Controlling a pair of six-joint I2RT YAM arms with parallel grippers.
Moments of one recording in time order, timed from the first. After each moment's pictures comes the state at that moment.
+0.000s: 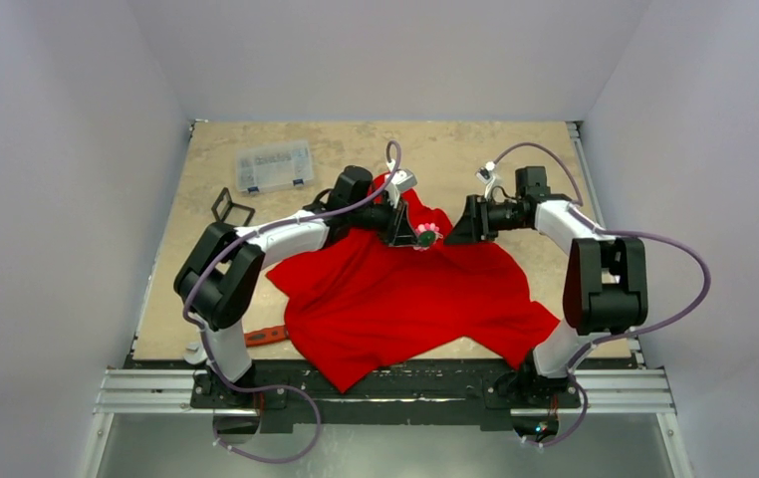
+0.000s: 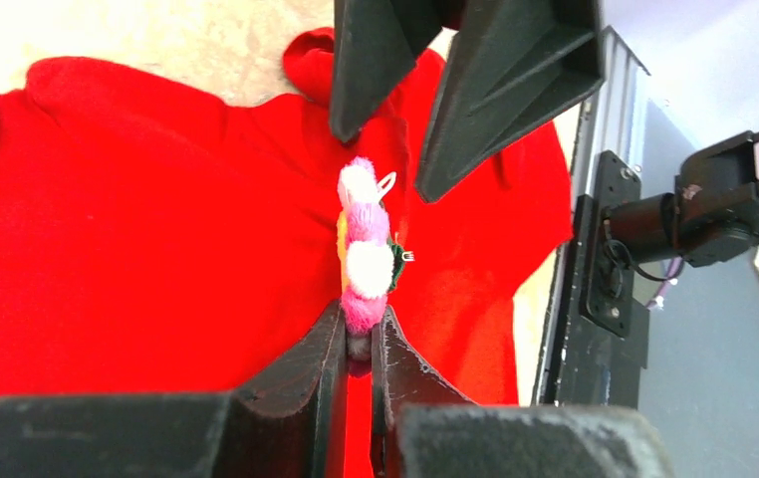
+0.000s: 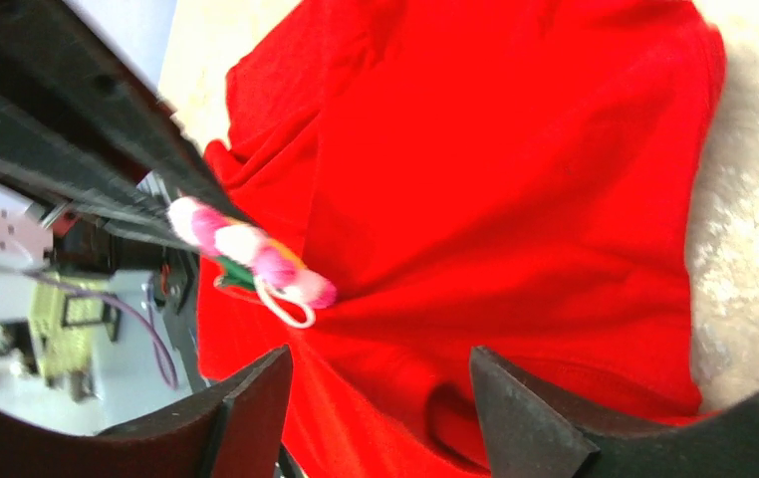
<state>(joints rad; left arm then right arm) -0.63 1.81 1.16 0.13 0.71 -0.23 0.02 1.69 1.04 -0.47 -0.99 -0.03</state>
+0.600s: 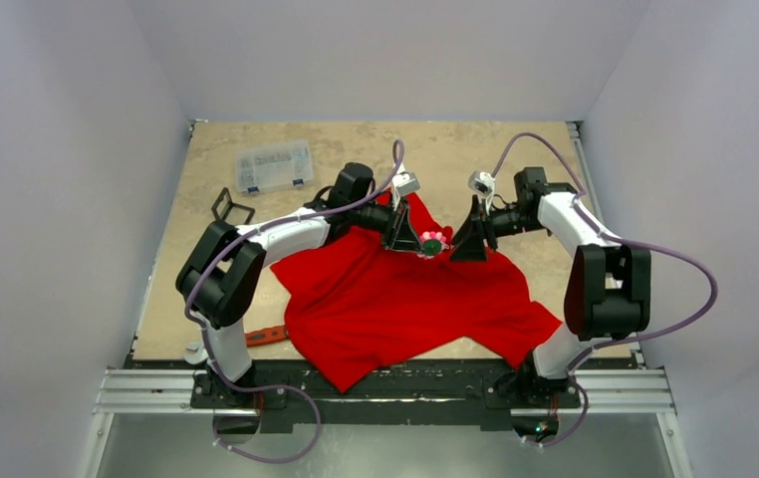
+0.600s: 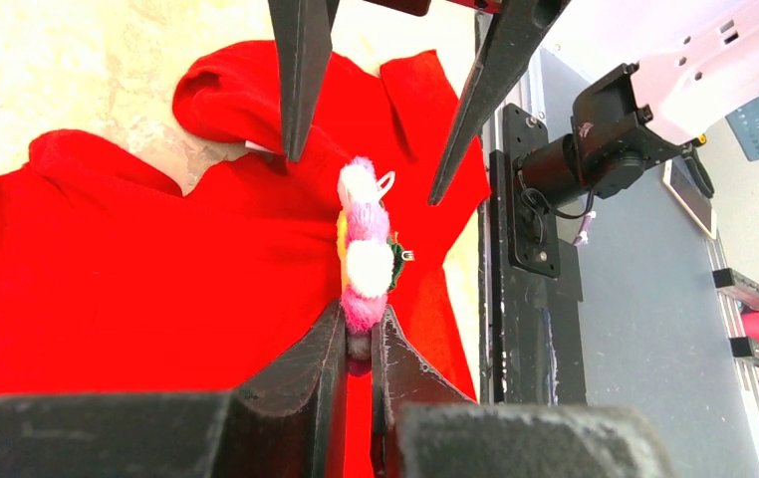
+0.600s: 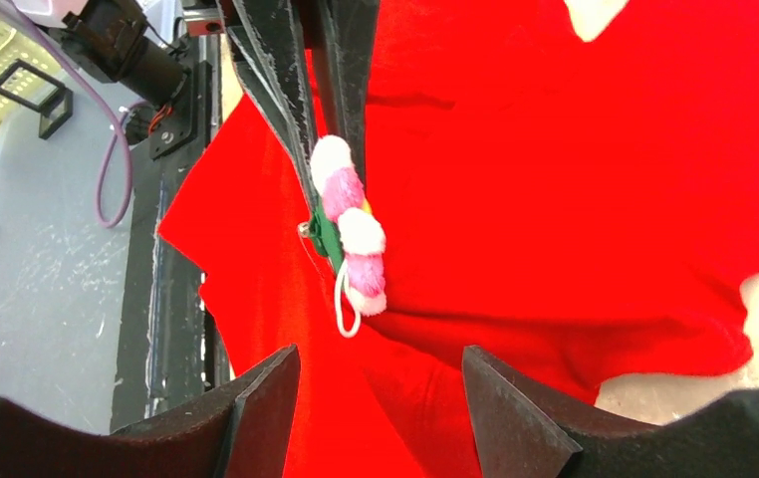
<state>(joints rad) -0.62 1.83 1.19 0.14 0.97 -0.17 0.03 1.64 1.14 -0.93 -1.17 -0.91</state>
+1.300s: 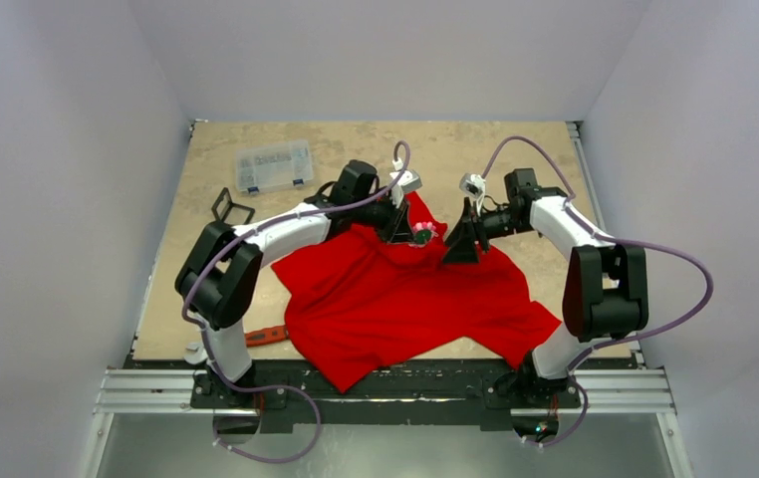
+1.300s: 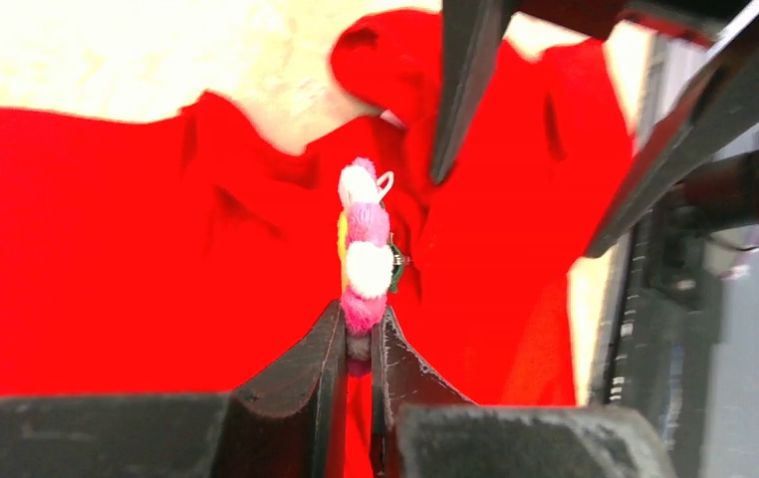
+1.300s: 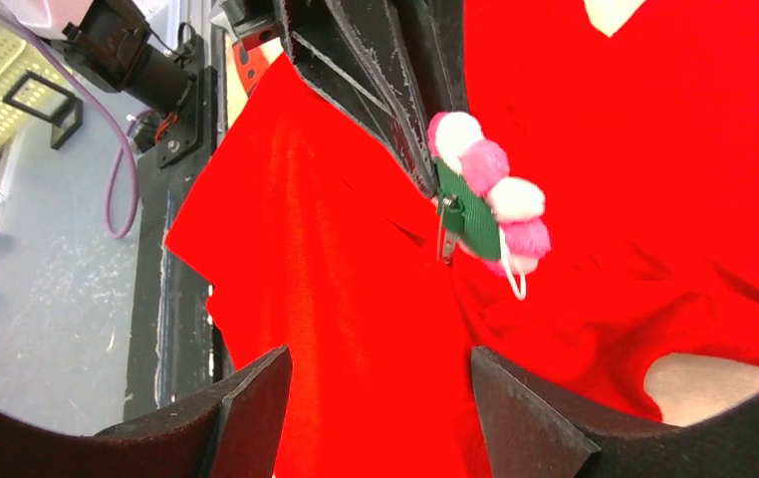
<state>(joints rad) -0.62 1.83 1.24 0.00 0.75 -0.09 0.08 1.63 1.11 -0.83 -1.17 -0.81</state>
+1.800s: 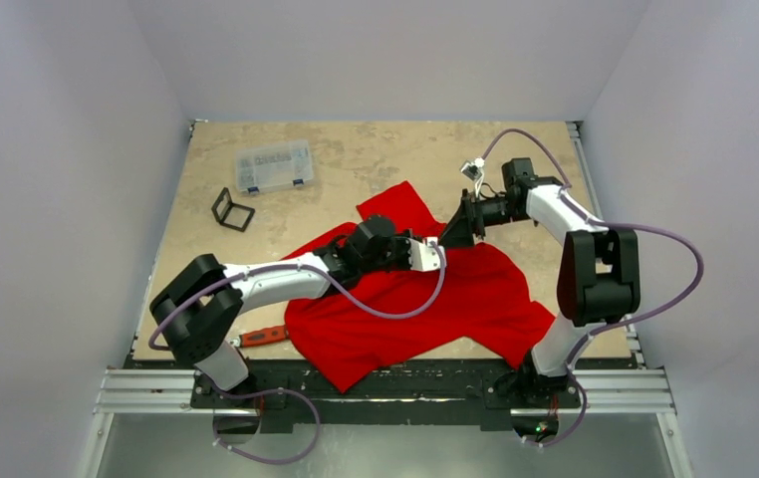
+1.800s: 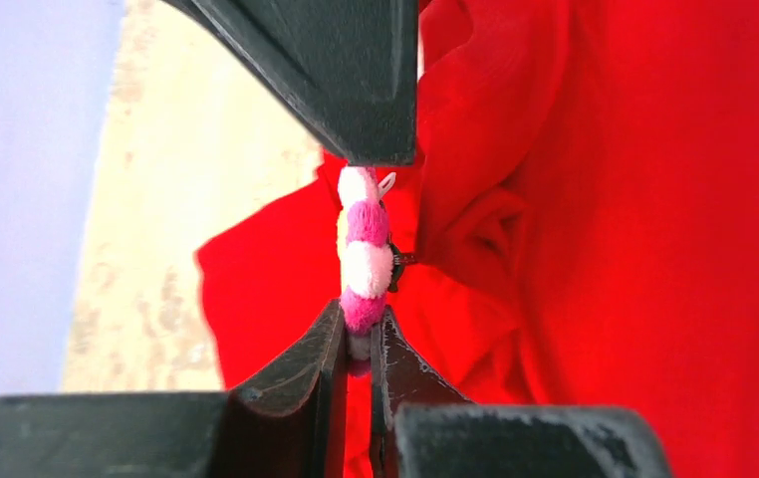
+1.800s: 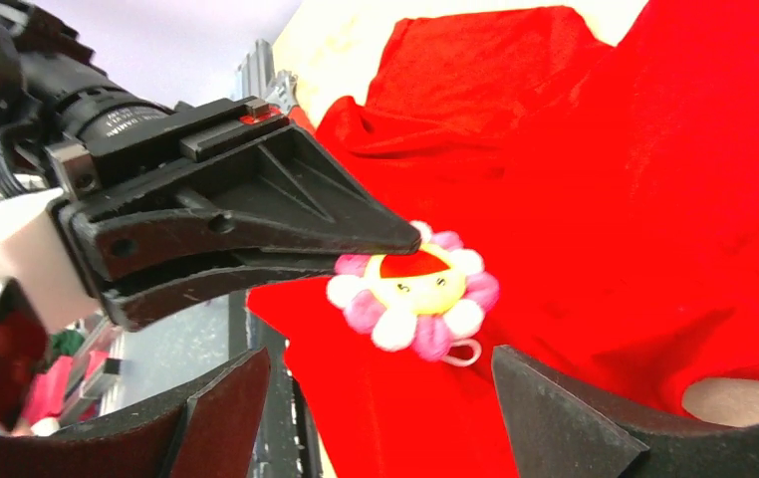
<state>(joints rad) -0.91 1.61 0.96 0.17 0.11 0.65 0.08 1.72 1.18 -0.75 -1.24 -0.50</state>
